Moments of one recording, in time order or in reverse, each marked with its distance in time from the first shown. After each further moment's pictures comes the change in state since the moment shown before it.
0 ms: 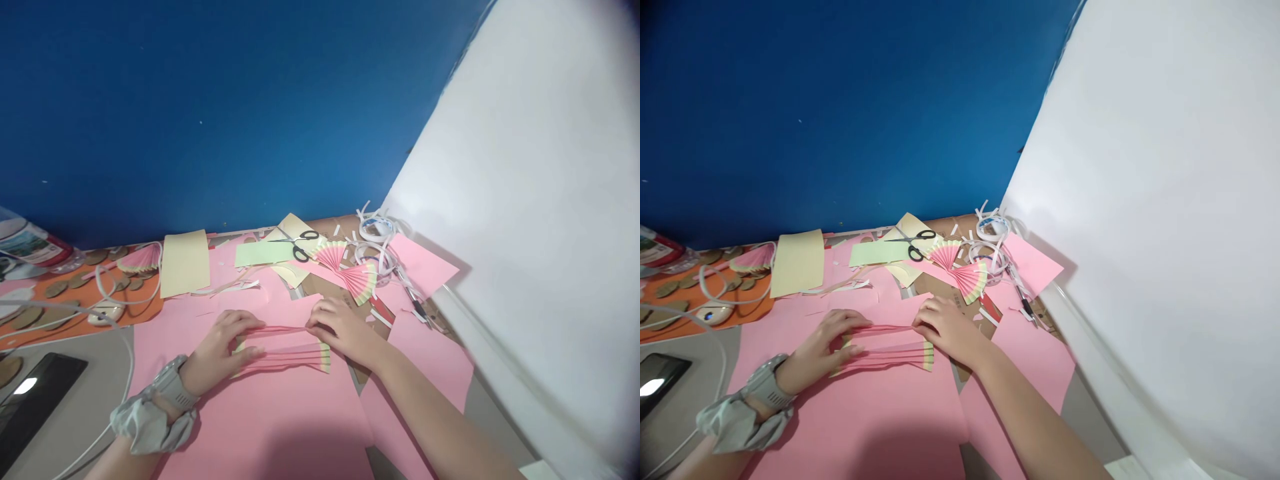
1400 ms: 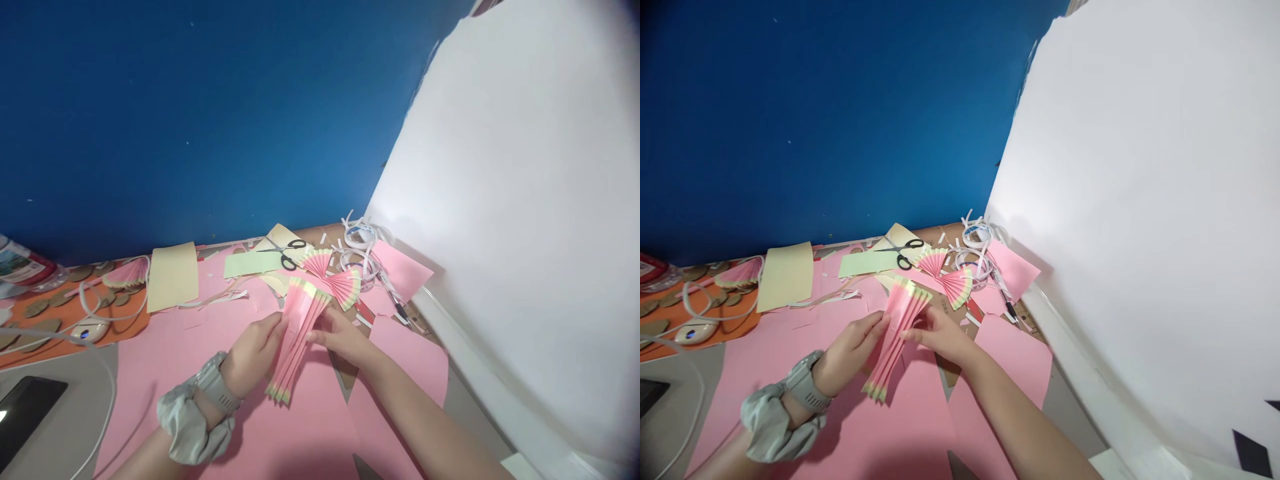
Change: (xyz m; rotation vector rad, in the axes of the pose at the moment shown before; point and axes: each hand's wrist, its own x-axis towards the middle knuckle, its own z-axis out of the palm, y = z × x) left_hand 0.046 0.077 0.017 -0.247 0.040 -0.079; right_hand -0.004 -0.003 0.005 0.978 0.138 0.220
